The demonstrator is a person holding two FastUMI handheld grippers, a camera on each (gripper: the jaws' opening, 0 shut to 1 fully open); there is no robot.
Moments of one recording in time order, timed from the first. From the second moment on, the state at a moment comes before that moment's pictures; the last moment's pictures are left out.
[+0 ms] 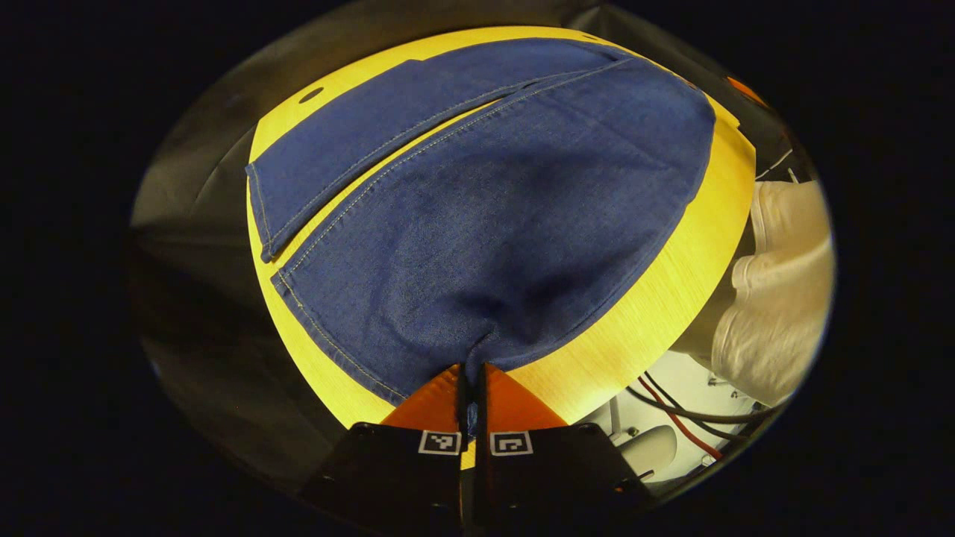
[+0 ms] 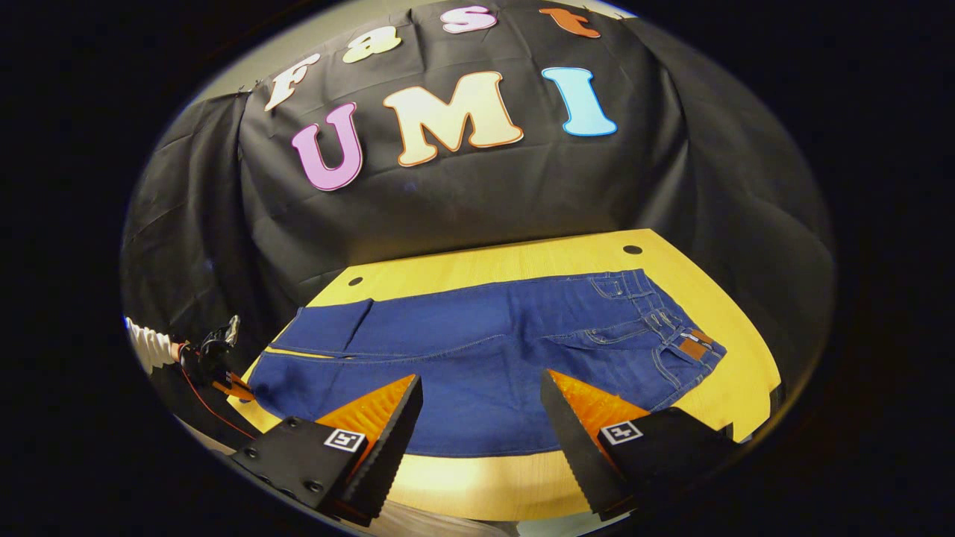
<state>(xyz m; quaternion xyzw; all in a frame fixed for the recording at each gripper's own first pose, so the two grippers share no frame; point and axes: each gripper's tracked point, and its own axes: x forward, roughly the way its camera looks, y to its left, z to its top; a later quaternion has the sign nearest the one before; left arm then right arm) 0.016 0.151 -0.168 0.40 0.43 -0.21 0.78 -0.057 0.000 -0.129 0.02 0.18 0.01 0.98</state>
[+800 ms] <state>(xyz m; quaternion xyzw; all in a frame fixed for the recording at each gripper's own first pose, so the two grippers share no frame) 0.019 0.150 -0.169 0.40 0.45 -0.16 0.79 -0.046 -0.135 -0.222 -0.20 0.39 0.11 0.89</state>
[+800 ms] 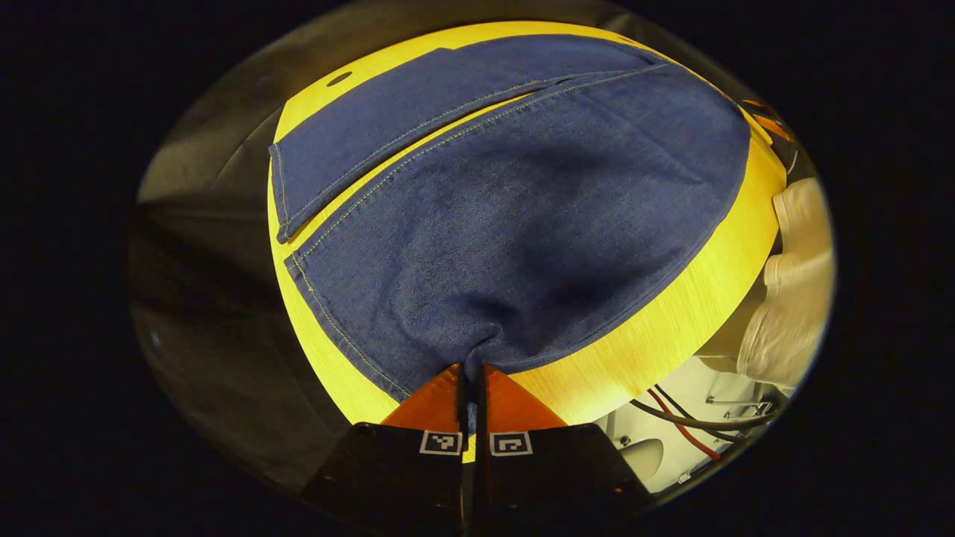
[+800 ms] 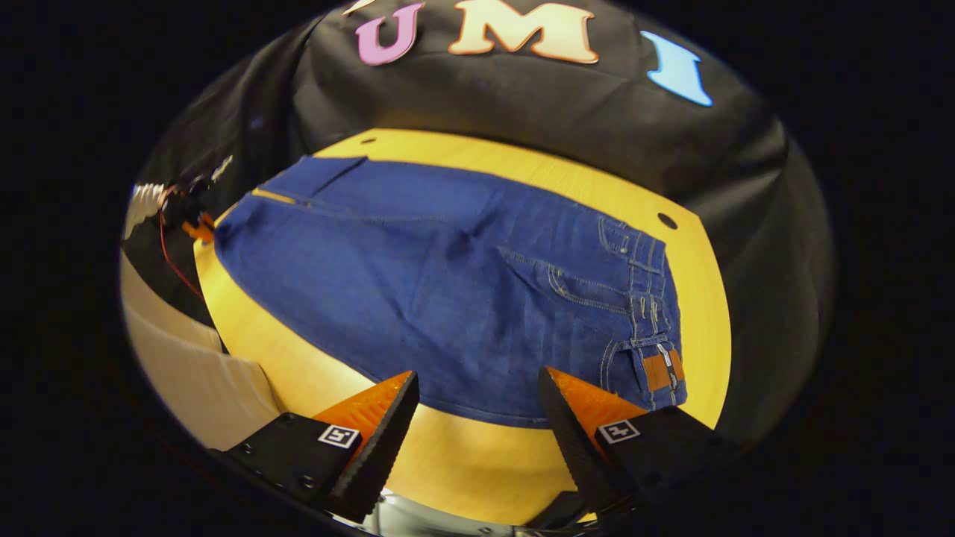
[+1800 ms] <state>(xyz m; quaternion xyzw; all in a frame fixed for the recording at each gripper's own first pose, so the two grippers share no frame) 0.019 0.151 -0.170 0.41 0.47 -0.15 0.77 -0.041 -0.195 -0.267 -0.34 0.56 0.22 0.72</state>
